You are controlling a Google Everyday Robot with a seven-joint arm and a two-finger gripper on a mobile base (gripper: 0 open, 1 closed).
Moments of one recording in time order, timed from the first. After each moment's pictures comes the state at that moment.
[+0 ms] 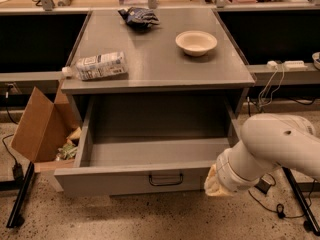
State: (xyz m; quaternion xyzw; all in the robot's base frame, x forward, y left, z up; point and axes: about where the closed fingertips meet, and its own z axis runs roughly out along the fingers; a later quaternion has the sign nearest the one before) arm 0.394 -0.159 0.664 -0.71 0.69 0.08 0.13
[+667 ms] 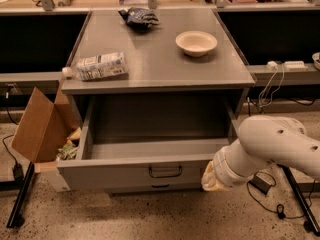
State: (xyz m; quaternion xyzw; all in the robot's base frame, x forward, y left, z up) arm 0.420 -0.156 0.644 -0.71 0.68 0.07 0.15
